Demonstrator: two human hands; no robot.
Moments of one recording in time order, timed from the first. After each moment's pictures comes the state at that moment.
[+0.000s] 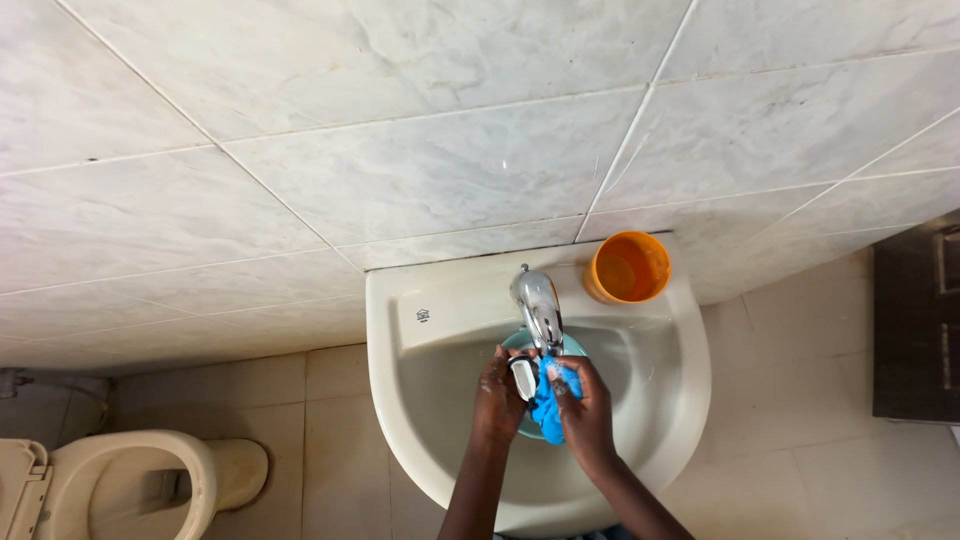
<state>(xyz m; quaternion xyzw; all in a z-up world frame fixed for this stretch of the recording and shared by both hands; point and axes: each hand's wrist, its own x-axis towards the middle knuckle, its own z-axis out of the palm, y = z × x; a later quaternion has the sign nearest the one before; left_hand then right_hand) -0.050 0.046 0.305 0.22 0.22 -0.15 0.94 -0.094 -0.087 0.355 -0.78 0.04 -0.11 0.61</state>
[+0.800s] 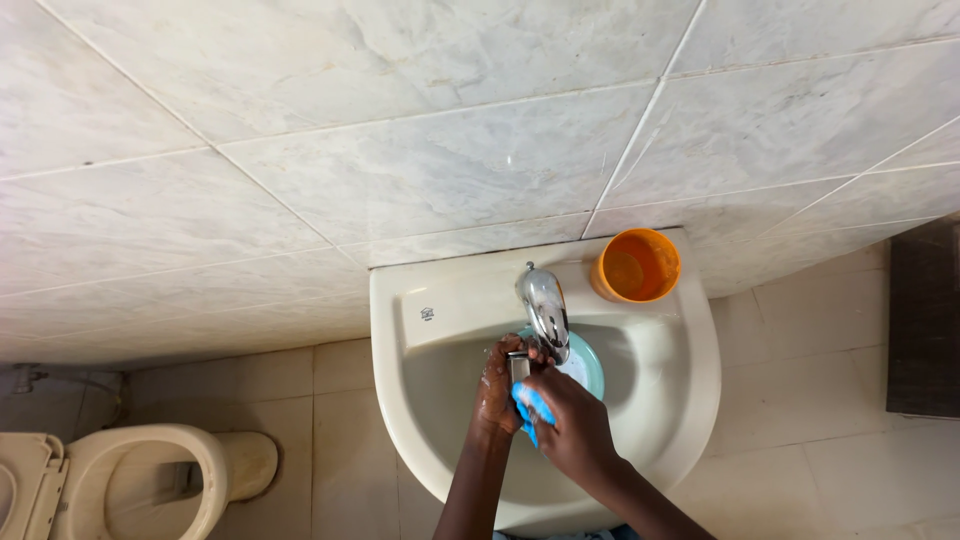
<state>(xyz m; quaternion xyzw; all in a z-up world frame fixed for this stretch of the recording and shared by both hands) -0.041 0.050 0.324 0.19 0.13 -0.19 0.95 -0.089 -0.071 0.424 -0.89 -0.08 -0.03 0.45</state>
